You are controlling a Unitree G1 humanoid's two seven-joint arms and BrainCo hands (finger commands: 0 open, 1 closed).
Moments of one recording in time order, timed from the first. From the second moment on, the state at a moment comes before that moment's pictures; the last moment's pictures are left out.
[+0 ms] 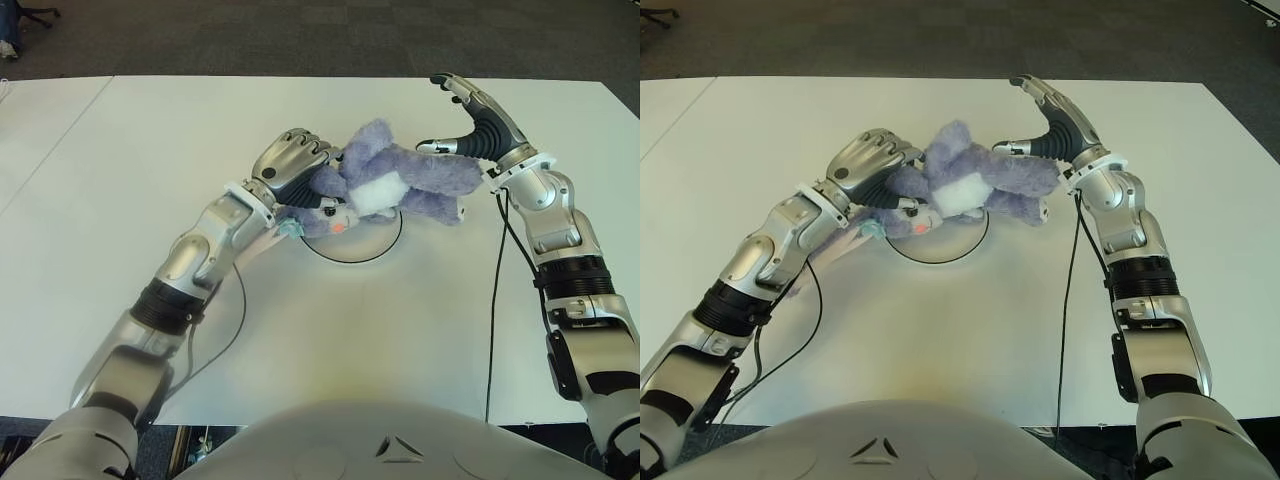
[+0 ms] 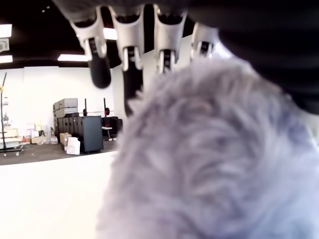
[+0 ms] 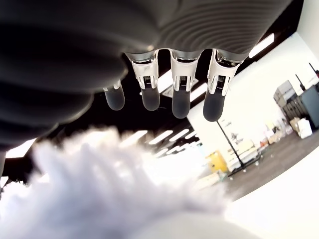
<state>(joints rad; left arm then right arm) -0.39 0.48 -0.37 -0.02 0.94 -0.18 -0.07 -0.53 -0.56 0.07 0.35 -0.39 -0.33 0.14</state>
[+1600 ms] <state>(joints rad) -0.82 0.66 0.02 0.59 0.50 -0.42 0.18 -0.92 -0.68 -0.18 0.98 -0.06 -0.46 0.28</state>
